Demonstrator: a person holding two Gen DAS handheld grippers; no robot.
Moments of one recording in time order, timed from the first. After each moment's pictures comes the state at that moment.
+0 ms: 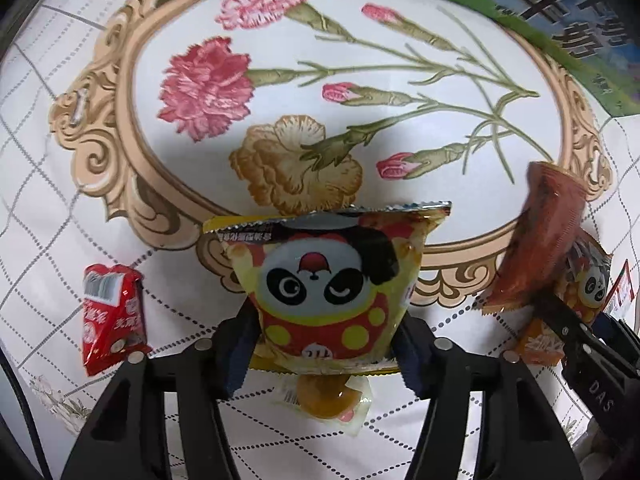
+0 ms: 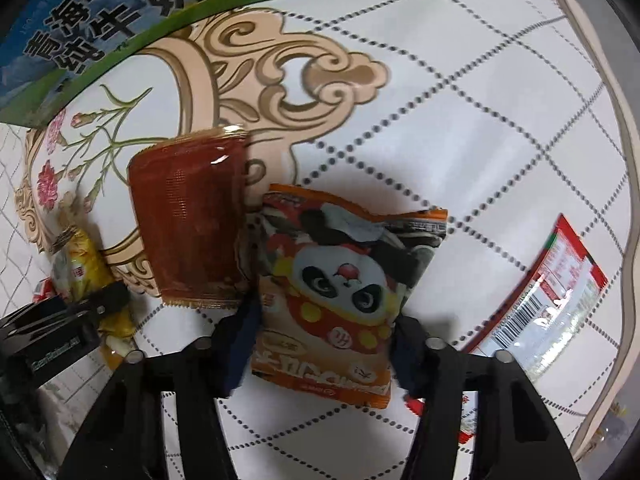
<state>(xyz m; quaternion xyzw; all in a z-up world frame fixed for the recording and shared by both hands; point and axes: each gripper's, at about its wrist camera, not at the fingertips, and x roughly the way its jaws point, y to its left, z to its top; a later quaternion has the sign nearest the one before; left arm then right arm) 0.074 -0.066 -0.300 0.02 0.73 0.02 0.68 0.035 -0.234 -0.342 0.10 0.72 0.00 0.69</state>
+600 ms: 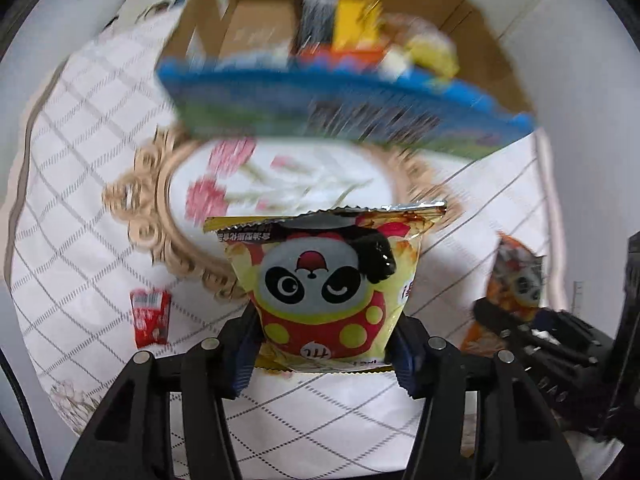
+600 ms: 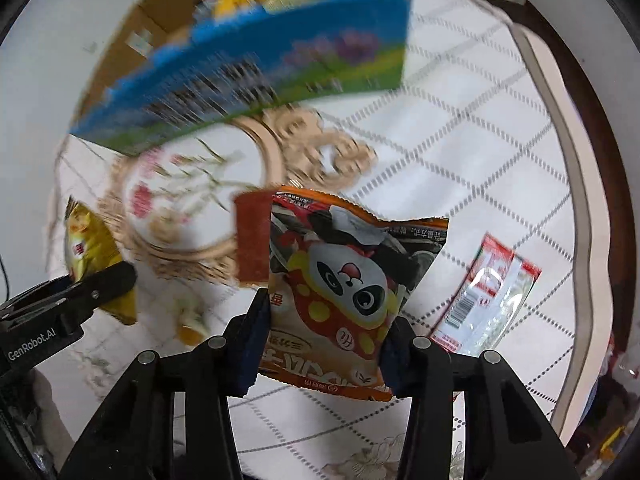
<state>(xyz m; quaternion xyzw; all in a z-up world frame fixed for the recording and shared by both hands) 0.056 -0.098 -0.135 -0.01 0.65 -0.07 0.75 0.029 -0.269 -0.219 0.14 0.65 0.07 0.74</state>
